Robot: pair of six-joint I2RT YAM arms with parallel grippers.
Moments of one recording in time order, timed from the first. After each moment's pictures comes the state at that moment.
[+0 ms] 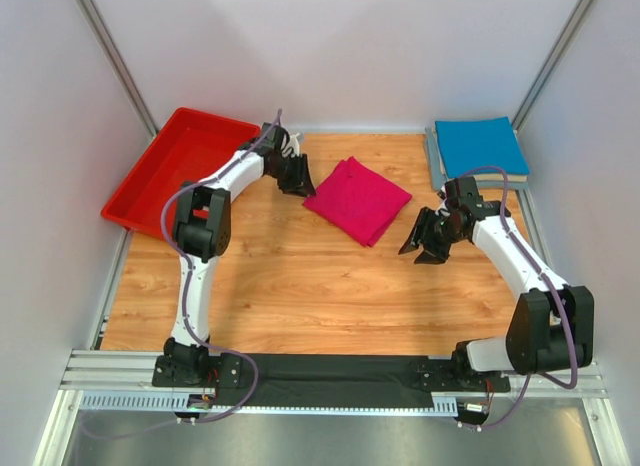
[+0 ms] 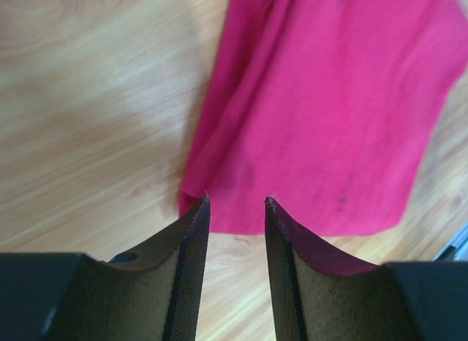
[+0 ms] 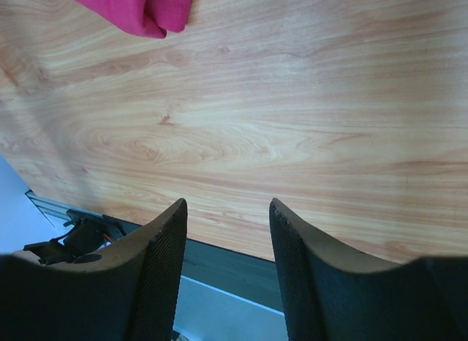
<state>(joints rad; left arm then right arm) -0.31 2.30 1.91 -0.58 0.53 -0.32 0.12 1.38 1.01 -0.82 -0.39 0.56</state>
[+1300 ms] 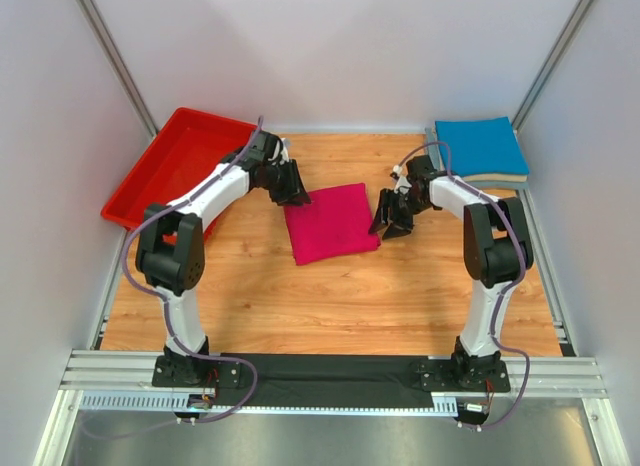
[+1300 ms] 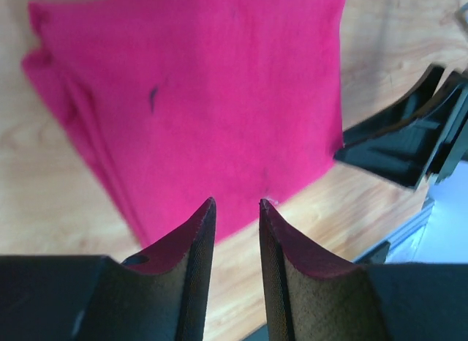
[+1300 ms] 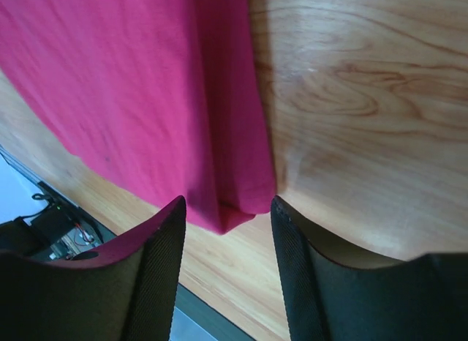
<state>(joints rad) -0.36 1.86 1.49 -0.58 0.40 -0.57 0.20 1.96 1.36 -0.64 -0.55 0.35</state>
